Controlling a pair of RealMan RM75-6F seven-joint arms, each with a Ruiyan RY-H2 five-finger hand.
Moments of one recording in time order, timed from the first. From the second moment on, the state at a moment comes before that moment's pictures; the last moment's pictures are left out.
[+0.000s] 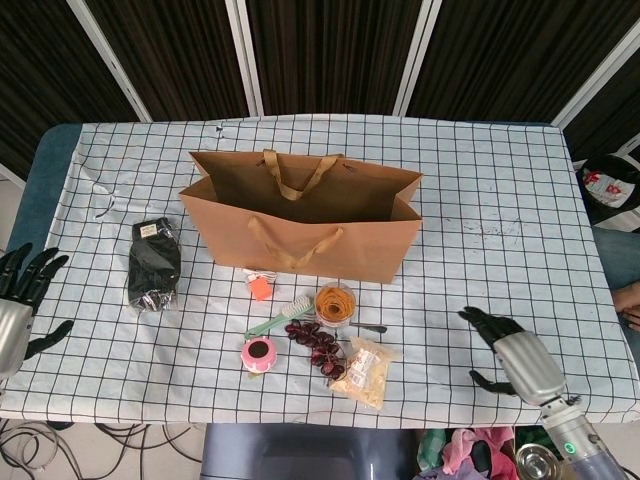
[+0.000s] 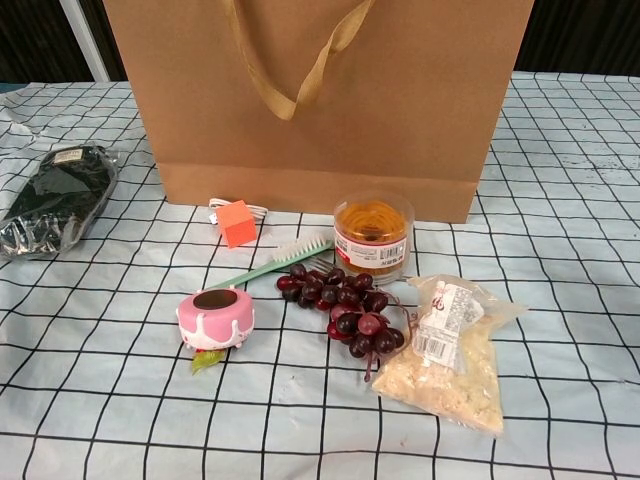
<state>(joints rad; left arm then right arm) -0.22 -1.08 0.05 -1.62 1.59 1.71 0.13 0.22 -1.07 -0.01 -1.73 -1.74 1.26 0.07</state>
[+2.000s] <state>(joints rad) -0.17 -1.14 -0.03 -1.54 1.51 1.55 0.04 0.53 -1.33 0.03 -1.89 -1.63 0.80 -0.98</state>
